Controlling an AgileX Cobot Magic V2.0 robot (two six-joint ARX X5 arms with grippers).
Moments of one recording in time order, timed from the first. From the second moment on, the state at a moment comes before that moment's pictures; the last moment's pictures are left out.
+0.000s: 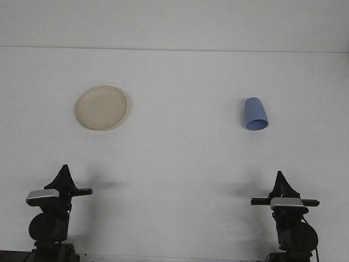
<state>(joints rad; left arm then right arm) -0.02 0.01 0.03 0.11 -0.15 -0.06 0.07 0.00 0.02 0.01 0.08 -0.09</state>
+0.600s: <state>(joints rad) -0.02 0.01 0.03 0.11 -0.15 -0.06 0.07 0.00 0.02 0.10 0.08 0.05</state>
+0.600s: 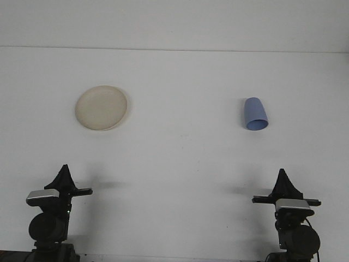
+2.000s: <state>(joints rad) -0.02 0.01 0.03 0.11 -0.15 -0.06 0.01 1.21 0.37 0.67 0.04 0.02</state>
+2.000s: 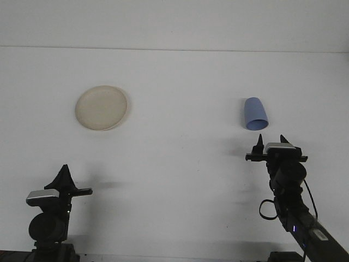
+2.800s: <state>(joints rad) -0.02 0.01 0.03 0.11 -0.15 -0.06 -0.09 1.79 0.78 0.70 -0.10 -0.18</state>
